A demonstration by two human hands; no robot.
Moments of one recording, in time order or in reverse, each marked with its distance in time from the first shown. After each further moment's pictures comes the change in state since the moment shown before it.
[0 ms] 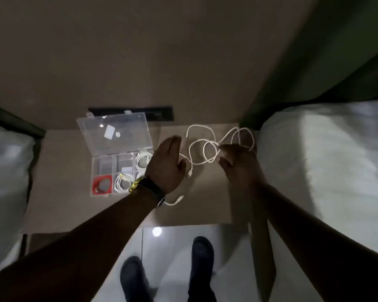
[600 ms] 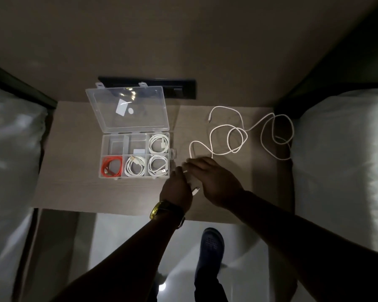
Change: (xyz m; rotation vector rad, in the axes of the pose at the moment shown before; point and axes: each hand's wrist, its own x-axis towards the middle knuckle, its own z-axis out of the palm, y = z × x) left_hand -0.059 -0.037 0.100 -0.123 -0.167 -0.561; right_hand 0.009 -0.020 0.122 -0.020 -0.348 -0.487
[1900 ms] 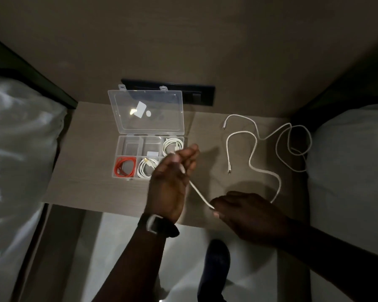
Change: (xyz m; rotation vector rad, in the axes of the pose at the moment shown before) left_hand -0.034 0.020 -0.091 -1.666 -0.062 0.039; right_hand -0.057 -0.026 -0.036 -0.226 -0.130 -0.264
